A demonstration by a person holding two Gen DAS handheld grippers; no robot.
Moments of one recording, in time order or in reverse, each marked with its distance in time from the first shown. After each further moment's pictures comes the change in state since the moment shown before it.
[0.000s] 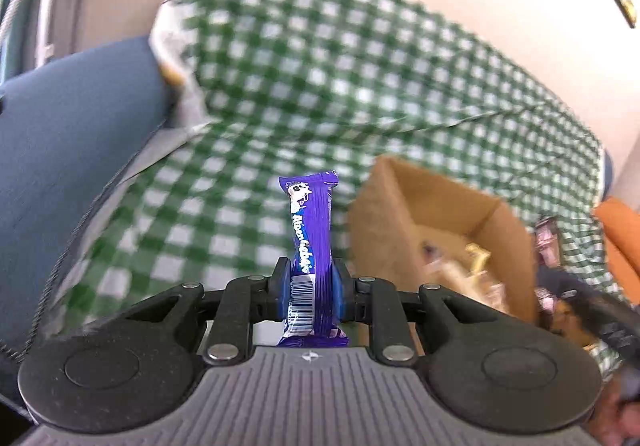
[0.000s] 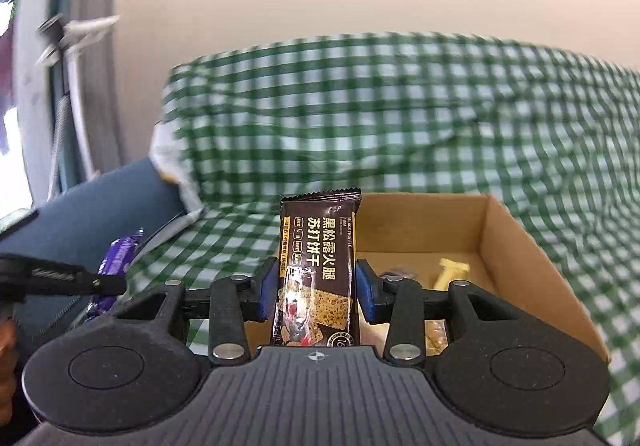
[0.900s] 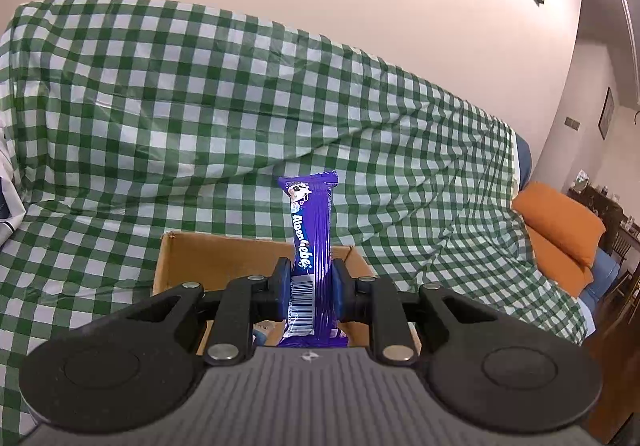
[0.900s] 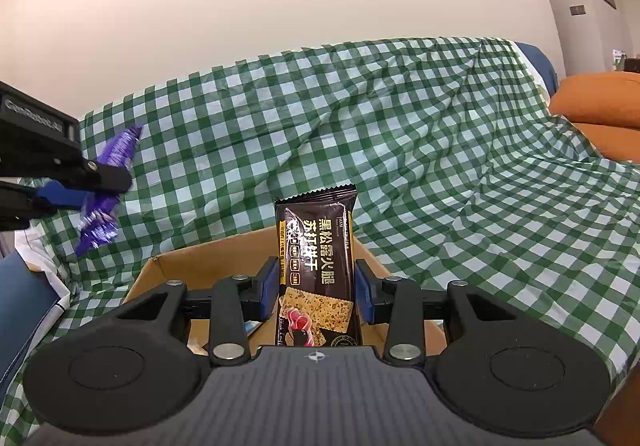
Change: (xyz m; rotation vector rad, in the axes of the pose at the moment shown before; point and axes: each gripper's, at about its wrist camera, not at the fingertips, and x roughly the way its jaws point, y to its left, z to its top) left arm 0.064 -0.195 0.058 0.155 -0.049 -0.231; right arm 0.004 -0.082 -0.010 0.231 -0.116 -0.352
